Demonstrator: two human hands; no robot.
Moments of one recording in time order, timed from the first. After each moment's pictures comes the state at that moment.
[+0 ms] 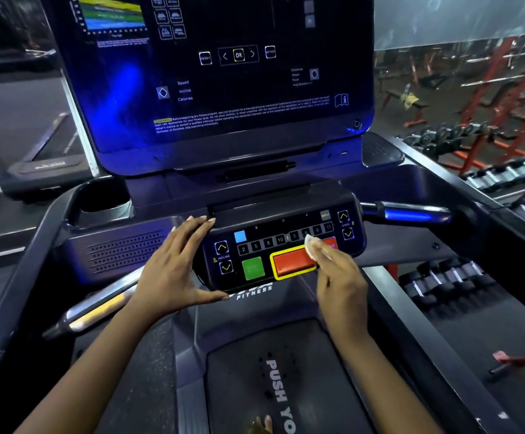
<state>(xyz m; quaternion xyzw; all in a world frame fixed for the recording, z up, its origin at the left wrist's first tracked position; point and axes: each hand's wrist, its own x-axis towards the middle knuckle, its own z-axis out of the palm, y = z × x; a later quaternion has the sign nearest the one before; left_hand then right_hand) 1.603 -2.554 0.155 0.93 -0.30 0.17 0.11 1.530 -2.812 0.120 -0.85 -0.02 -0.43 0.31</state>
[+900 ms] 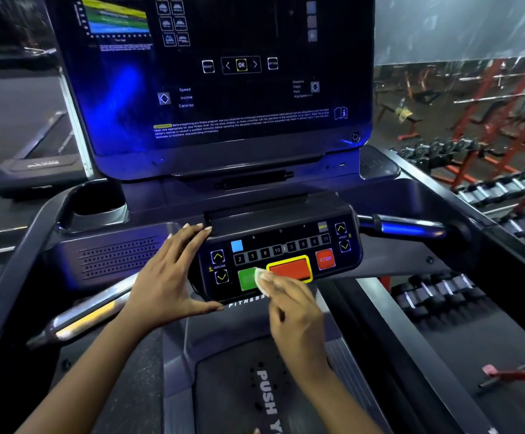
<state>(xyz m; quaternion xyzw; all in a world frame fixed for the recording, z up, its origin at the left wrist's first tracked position) 1.603 -2.554 0.153 0.93 -0.30 0.18 0.10 1.519 -2.761 0.112 -0.85 -0.08 -0.39 0.35</state>
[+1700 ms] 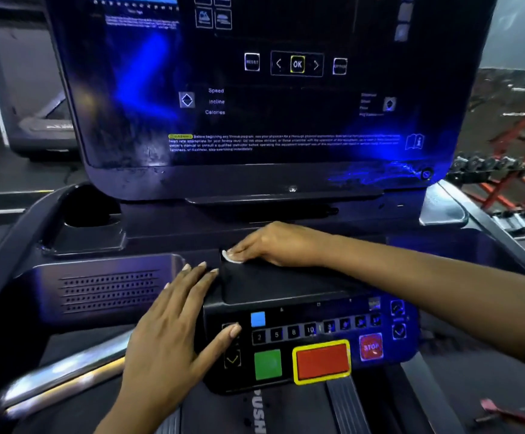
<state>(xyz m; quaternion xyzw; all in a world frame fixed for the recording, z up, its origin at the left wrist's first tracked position) 1.610 -2.575 0.153 0.96 -0.15 0.16 0.19 1.765 -2.773 0.190 -0.83 -0.55 0.03 0.09</state>
